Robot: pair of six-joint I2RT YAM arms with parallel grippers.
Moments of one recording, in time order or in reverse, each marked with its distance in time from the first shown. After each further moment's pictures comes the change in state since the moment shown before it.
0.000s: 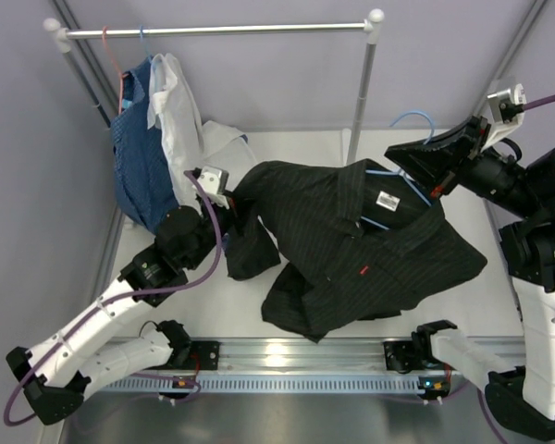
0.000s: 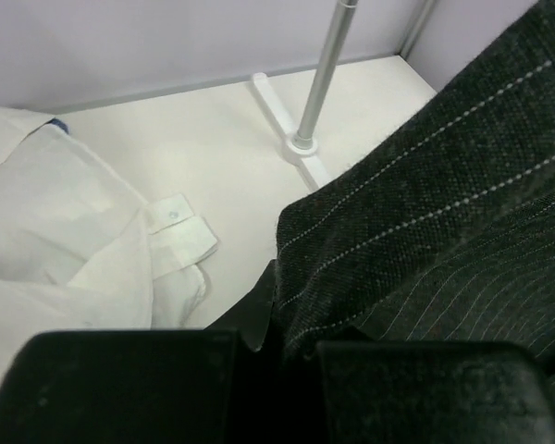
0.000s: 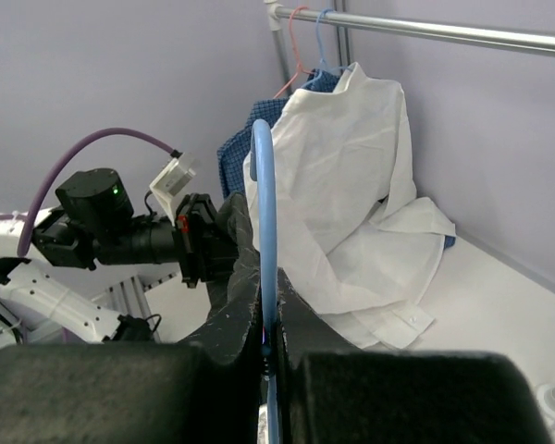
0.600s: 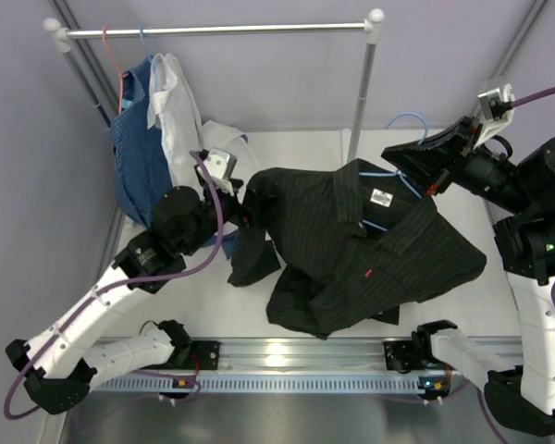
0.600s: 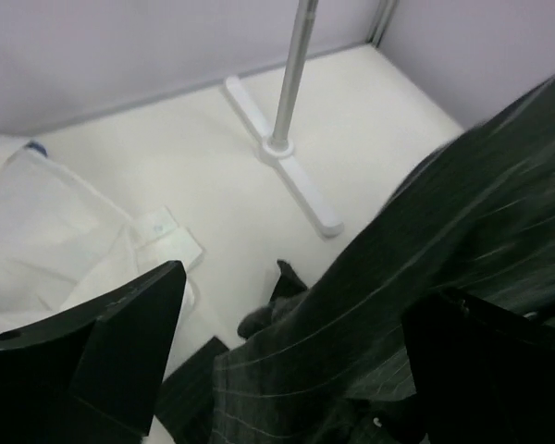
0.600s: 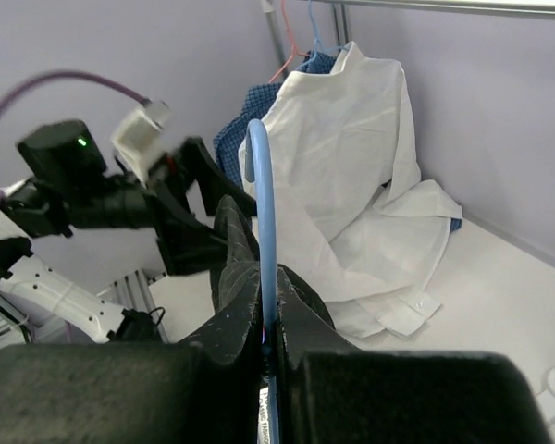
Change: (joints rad) left arm 0.001 0.062 0.140 -0.106 0.071 0.020; right arm -0.010 0.000 -0.034 0.012 -0.009 0.017
